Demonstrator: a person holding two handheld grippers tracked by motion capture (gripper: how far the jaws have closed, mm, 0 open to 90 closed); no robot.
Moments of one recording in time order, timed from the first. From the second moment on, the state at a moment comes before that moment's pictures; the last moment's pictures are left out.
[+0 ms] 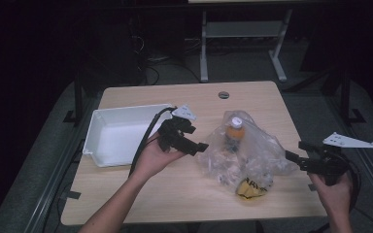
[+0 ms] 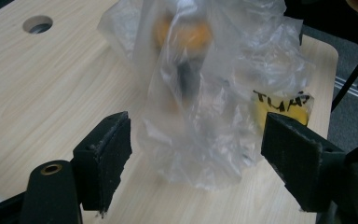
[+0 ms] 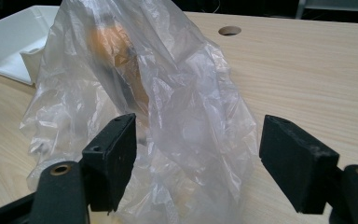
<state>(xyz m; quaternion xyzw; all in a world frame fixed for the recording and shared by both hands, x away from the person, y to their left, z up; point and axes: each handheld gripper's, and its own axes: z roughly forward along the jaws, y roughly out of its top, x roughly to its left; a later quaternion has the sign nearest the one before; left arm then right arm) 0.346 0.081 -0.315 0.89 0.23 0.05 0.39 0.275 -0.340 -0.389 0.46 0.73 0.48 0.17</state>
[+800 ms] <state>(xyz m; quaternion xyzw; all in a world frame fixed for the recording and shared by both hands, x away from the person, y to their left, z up) 0.392 0.011 -0.300 0.92 0.19 0.05 0.33 0.276 -0.341 -0.392 0.45 0.73 0.48 0.17</state>
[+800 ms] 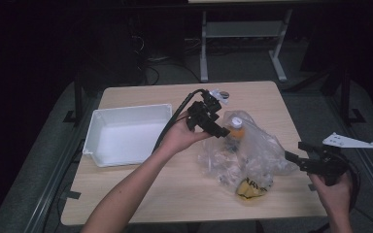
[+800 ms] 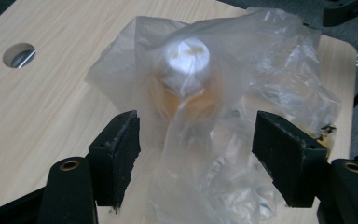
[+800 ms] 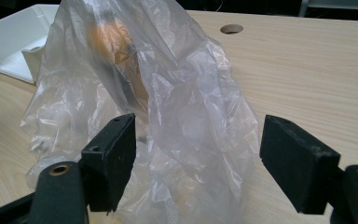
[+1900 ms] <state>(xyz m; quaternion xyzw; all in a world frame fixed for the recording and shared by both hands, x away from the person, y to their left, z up) 0.407 -0.012 -0.313 0.96 0.17 0.06 0.23 0.272 -0.346 -0.391 0.46 0.72 0.49 0.18</state>
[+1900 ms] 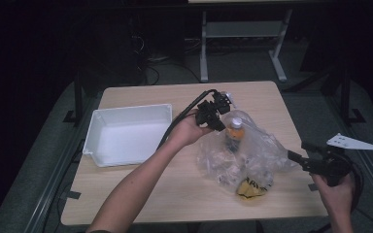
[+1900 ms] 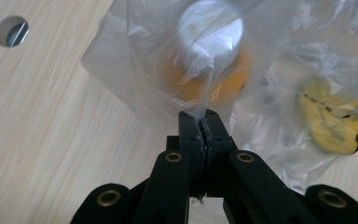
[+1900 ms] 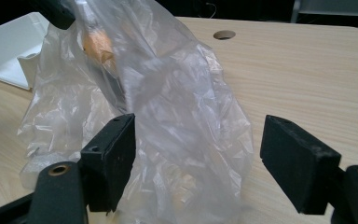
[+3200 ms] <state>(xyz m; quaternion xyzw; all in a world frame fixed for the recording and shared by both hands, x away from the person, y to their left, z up) 0.421 0.049 -0.363 0.96 0.24 0.04 0.17 0.272 -0.350 -0.393 0.47 0.71 0.49 0.18</state>
